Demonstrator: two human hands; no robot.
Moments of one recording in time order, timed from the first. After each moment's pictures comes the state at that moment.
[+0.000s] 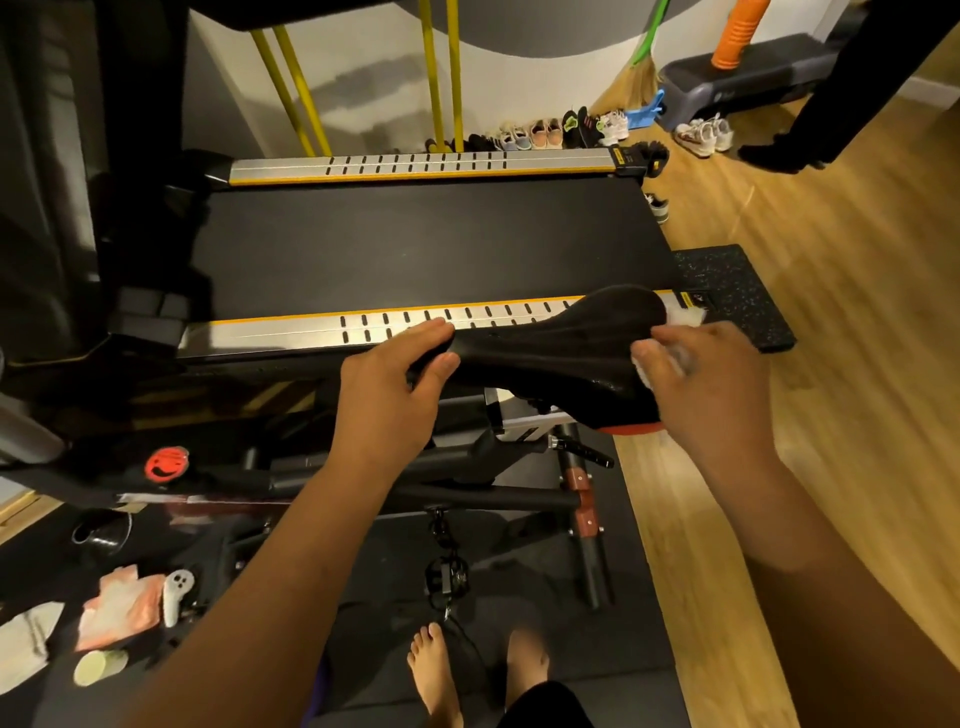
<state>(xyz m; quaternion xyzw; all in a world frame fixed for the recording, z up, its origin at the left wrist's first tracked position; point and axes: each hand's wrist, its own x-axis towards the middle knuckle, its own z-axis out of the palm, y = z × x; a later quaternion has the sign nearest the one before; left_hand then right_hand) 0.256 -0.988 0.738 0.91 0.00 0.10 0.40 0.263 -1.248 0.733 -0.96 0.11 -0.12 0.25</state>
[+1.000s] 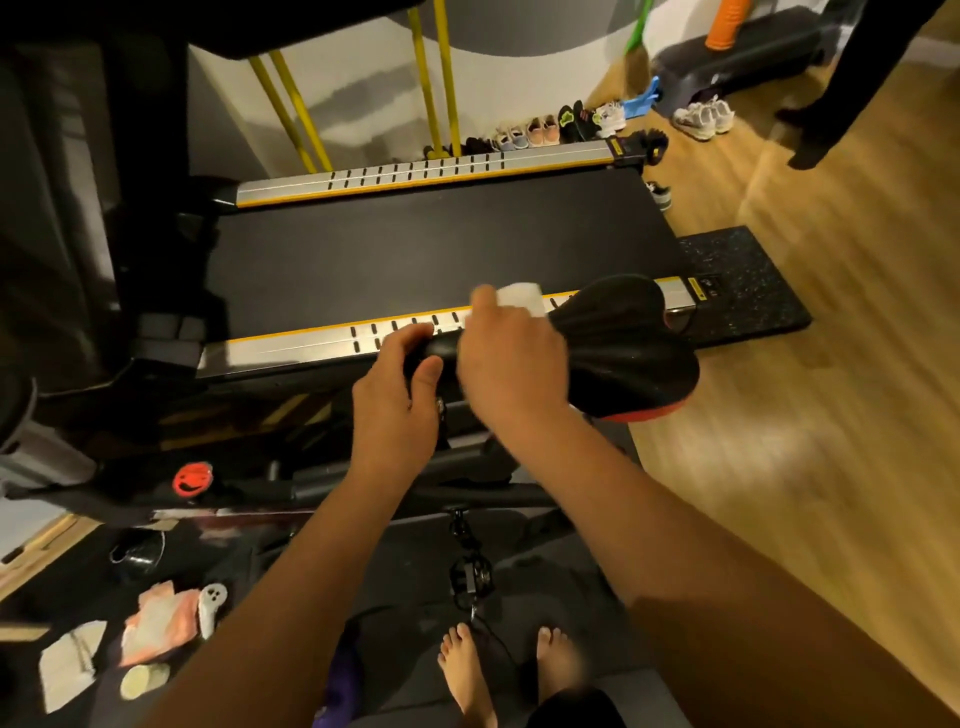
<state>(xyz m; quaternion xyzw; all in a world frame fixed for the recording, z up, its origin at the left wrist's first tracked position) 0.252 -0.984 0.719 0.89 0.02 0.11 0.44 0.280 -1.101 0.755 -0.98 -0.03 -0.09 0.16</state>
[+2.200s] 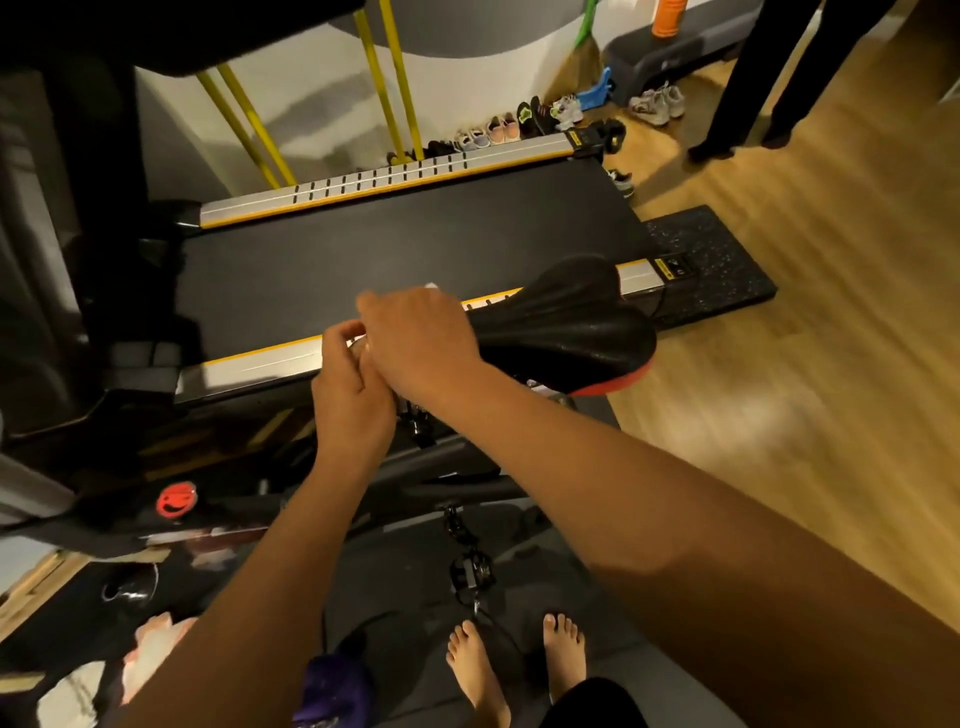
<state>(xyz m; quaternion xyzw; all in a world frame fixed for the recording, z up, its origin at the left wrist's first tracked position) 0.256 -0.980 0.718 0.86 0.06 0.11 0.49 0.293 -1.073 0.767 -0.97 -0.18 -0.06 0.15</state>
